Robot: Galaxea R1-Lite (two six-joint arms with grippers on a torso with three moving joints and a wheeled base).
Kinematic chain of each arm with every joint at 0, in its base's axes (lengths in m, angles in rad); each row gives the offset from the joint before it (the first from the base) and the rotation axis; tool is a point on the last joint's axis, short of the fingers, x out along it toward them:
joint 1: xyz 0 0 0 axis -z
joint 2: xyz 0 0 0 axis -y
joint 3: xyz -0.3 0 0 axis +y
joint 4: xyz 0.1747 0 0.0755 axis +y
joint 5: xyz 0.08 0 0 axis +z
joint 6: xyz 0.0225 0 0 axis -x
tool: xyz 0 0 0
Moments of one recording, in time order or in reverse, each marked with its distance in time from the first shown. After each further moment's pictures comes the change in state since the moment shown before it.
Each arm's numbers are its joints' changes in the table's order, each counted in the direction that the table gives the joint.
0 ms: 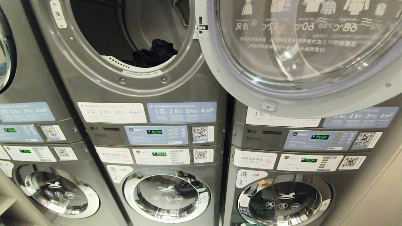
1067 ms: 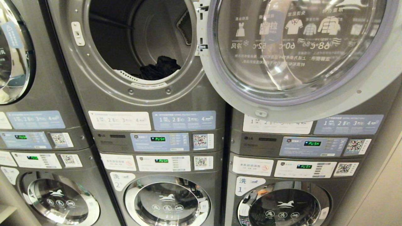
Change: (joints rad) left arm 0.000 0.000 0.000 0.000 0.002 0.020; right arm 0.011 -0.699 -0.617 -0.077 -0.378 -0.221
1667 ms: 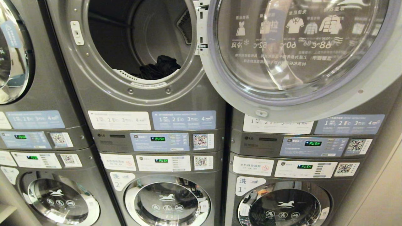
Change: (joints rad) left arm 0.000 0.000 0.000 0.000 0.000 0.000; right arm 0.352 -0.458 -0.084 -0.184 0.158 -0.171
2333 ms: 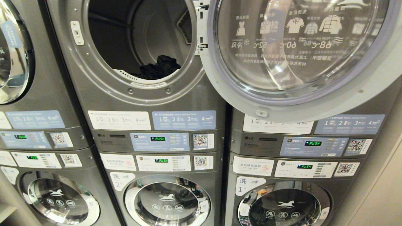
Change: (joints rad) left arm 0.000 0.000 0.000 0.000 0.000 0.000; right arm 0.145 -0.282 0.005 -0.747 0.689 -0.117
